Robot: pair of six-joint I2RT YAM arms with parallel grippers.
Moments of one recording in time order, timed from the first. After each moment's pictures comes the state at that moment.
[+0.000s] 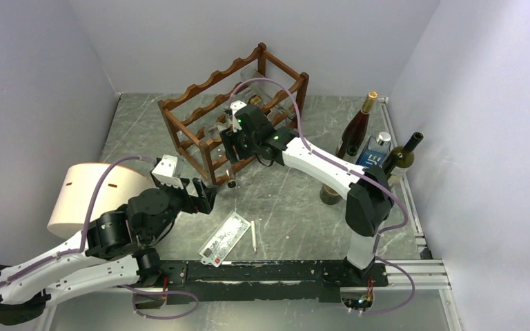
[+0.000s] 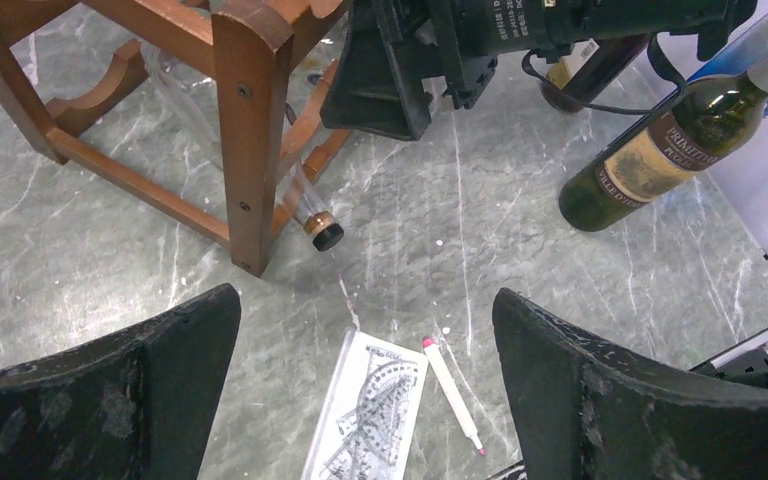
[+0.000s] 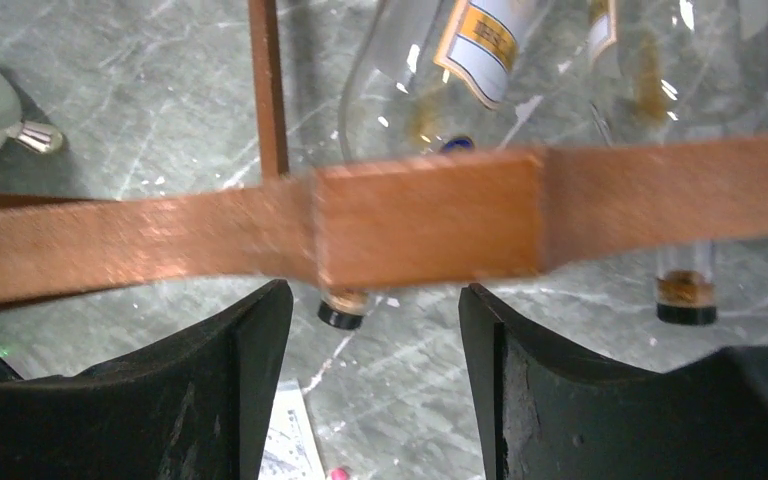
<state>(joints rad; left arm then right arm) -1.13 0.58 0.77 -0.49 -0.66 -0.50 0.82 1.80 1.57 -0.46 0.02 0.18</state>
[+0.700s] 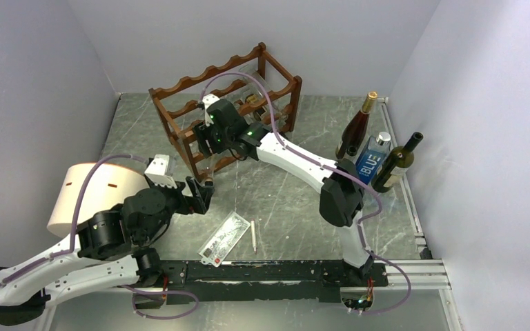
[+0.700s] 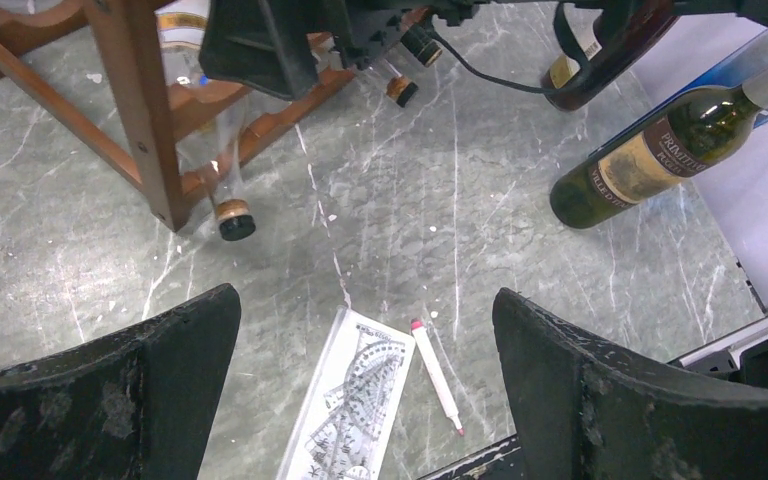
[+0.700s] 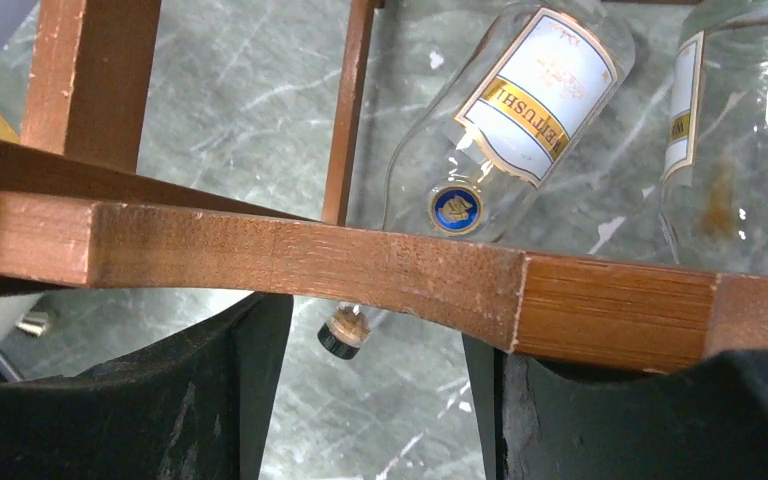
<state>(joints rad) -1.13 0.56 0.82 -0.62 -0.67 -0.62 0.90 2.03 1.88 -0.46 0.03 0.21</state>
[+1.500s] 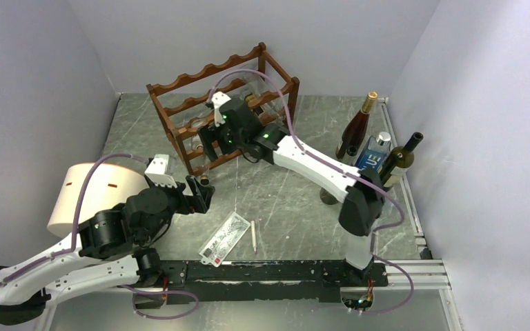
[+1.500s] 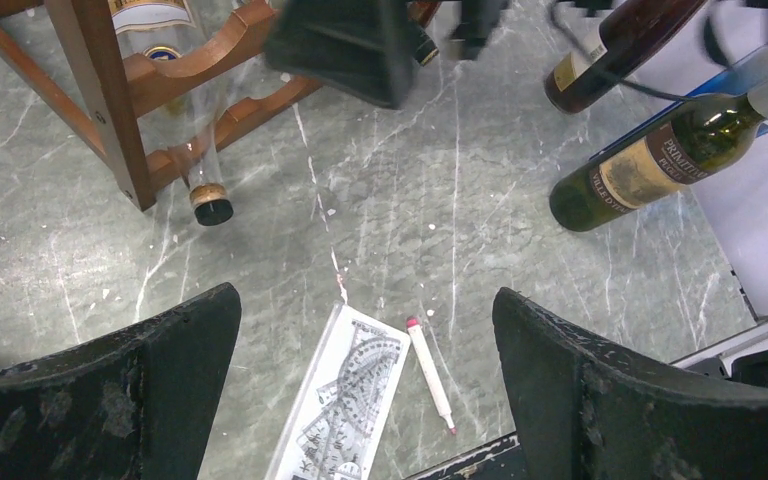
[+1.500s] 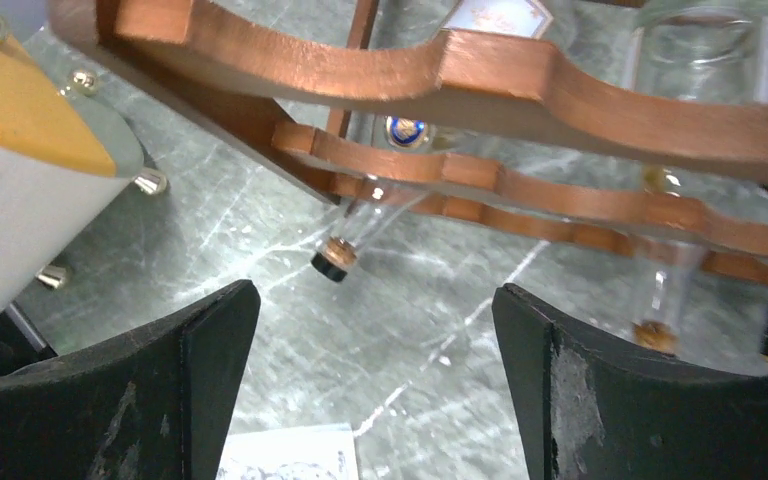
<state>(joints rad) -1.13 0.58 0.83 -0.64 -0.68 -0.67 0.91 1.91 1.79 -0.46 0.02 0.17</state>
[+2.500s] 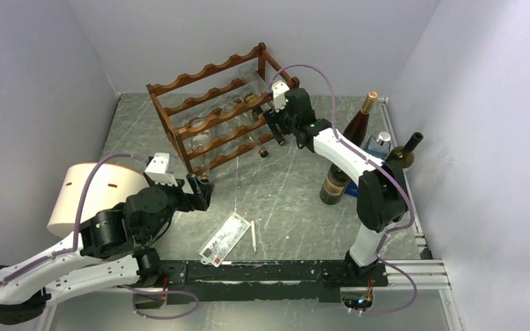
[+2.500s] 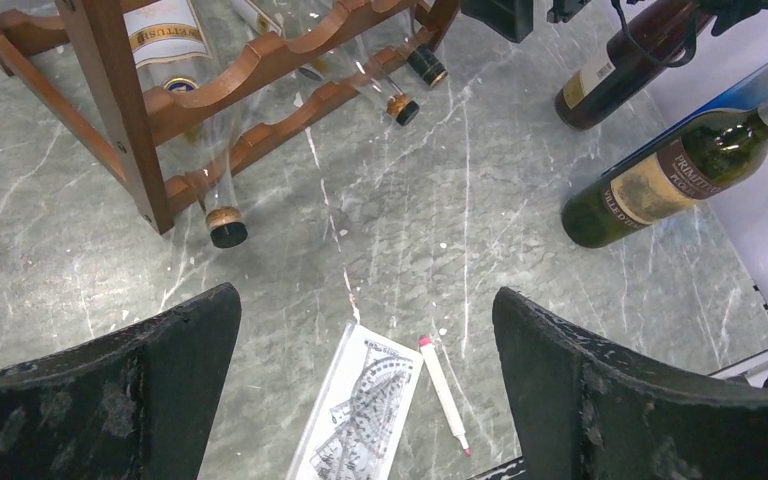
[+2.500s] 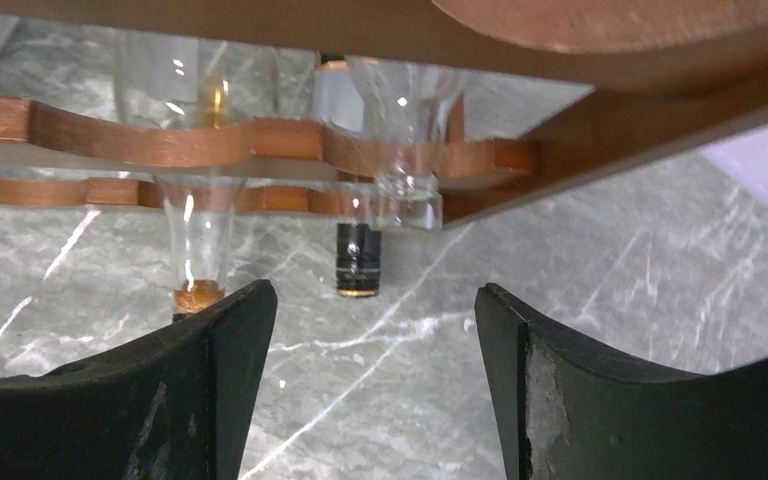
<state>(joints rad) -1.13 0.58 0.83 -0.60 -0.71 -0.62 0.49 1.77 1.41 -0.19 0.10 -0.24</state>
